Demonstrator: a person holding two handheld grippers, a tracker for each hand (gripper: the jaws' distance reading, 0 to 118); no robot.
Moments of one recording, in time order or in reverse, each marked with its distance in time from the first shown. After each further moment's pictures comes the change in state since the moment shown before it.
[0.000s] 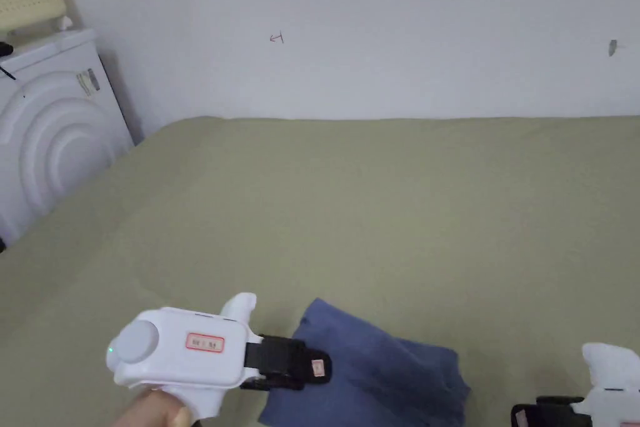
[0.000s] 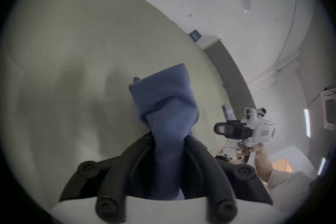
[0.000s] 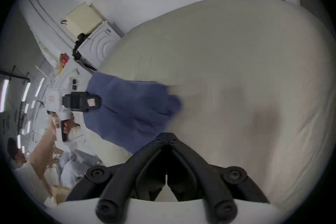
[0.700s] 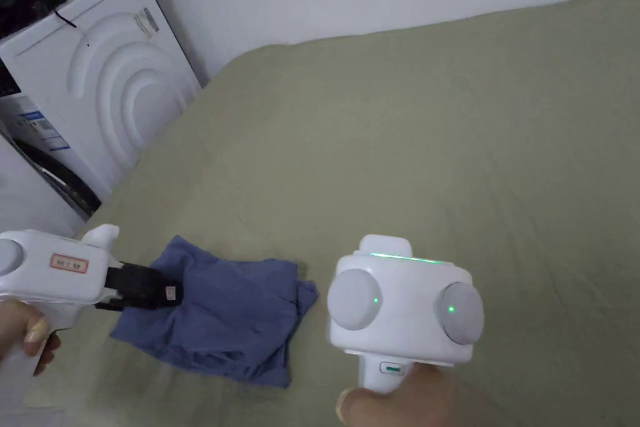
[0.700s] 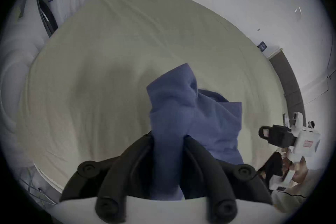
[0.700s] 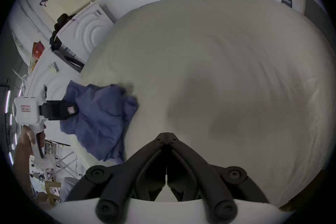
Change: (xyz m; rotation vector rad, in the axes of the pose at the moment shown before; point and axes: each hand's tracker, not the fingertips) left arm -0.188 0.045 0.198 -0.012 0.526 0.050; right arm -0.316 0.014 -0.223 -0.076 -0.153 -0.061
